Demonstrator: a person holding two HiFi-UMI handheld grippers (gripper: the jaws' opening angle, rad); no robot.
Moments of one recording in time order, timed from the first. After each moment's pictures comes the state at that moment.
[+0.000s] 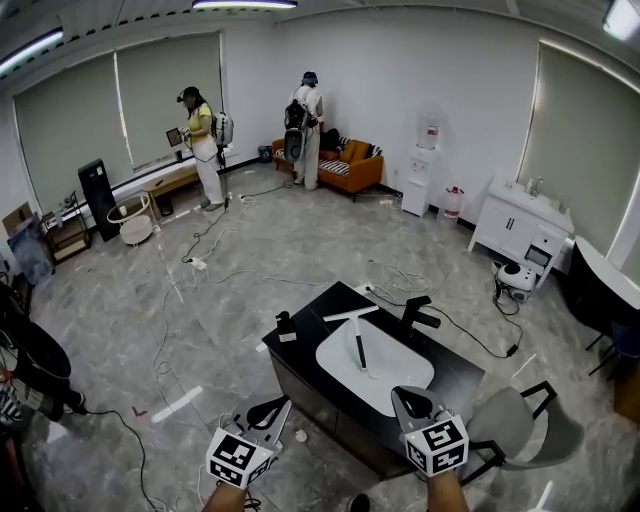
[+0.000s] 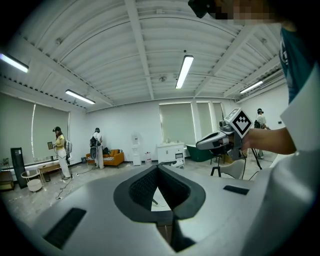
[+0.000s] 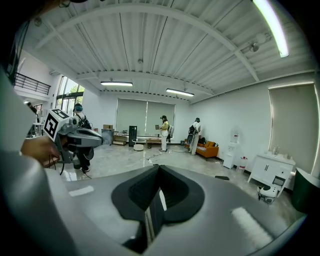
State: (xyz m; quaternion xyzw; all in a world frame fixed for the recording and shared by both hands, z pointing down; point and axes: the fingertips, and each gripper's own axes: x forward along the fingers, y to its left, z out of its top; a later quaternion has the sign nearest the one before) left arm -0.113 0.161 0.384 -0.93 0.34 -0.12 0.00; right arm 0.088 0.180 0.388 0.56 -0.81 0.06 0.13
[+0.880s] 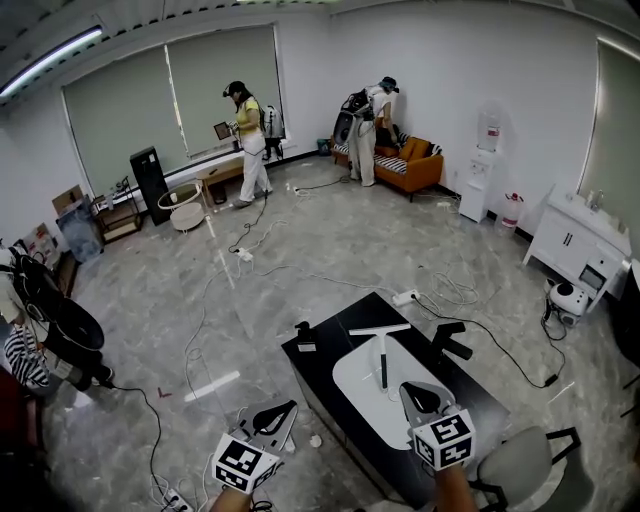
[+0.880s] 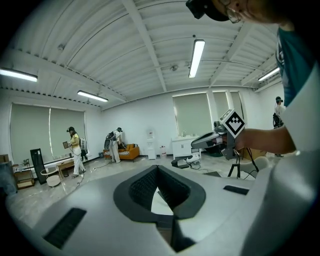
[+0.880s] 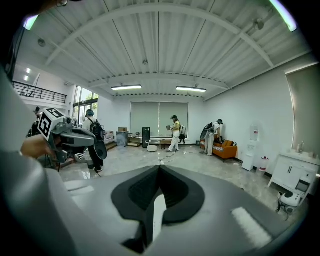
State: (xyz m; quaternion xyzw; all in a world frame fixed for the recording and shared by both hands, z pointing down) left arm -0.032 0.082 0.394 -0.89 0.43 -0.15 -0.01; right arm 0.174 0.038 0.412 0.47 -0.87 0.07 0.12
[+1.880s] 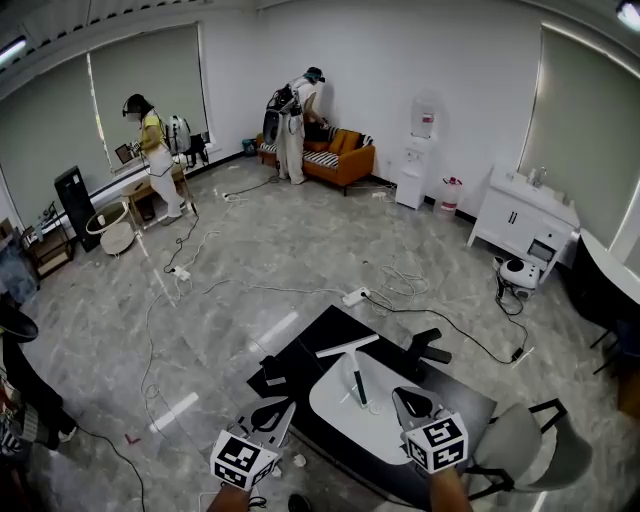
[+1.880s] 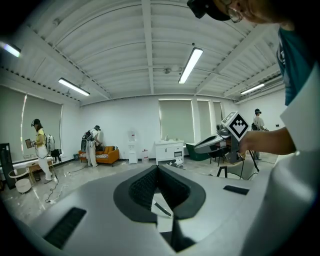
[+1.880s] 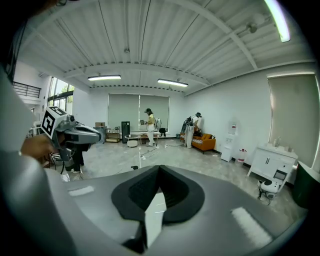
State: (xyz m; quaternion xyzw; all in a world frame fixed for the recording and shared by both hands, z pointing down) left arm -0.038 -0.092 0.415 -0.94 0.31 -0.13 -0.02; right arm 0.162 -0.070 0.435 0.58 -0.80 0.10 0.14
